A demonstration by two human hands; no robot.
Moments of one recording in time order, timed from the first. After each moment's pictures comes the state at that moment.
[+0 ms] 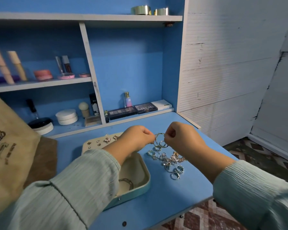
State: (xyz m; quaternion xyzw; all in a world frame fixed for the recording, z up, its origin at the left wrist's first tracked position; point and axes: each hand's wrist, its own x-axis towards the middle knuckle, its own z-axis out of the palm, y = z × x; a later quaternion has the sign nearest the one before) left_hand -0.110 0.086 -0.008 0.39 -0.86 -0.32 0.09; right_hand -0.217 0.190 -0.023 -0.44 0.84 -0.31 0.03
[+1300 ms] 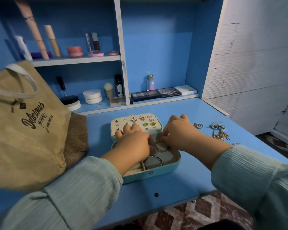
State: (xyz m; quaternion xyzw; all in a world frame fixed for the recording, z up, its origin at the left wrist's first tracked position) left_hand -0.030 0.079 -0.053 0.43 -0.90 -0.07 0.00; right_hand -0.151 0.147 -0.033 -0.57 0.82 -0.06 0.06
